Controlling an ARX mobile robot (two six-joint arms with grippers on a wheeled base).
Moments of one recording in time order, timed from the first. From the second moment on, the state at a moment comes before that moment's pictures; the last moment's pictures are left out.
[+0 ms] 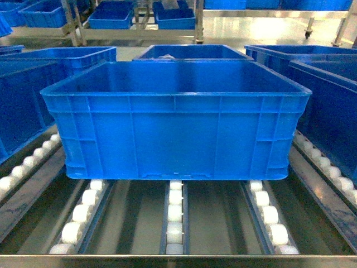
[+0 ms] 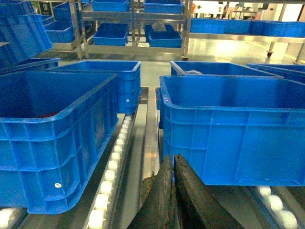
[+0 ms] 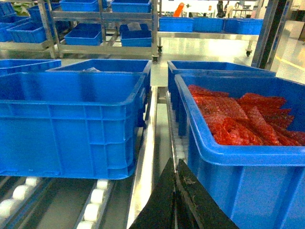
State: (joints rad) left arm 0.00 0.30 0.02 0.30 0.00 -0.01; right arm 0.00 0.31 0.01 0.31 0.00 0.00
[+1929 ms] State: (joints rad) left arm 0.00 0.01 0.02 -0.01 0.00 -0.01; right arm 0.00 0.01 0.01 0.00 0.00 0.00
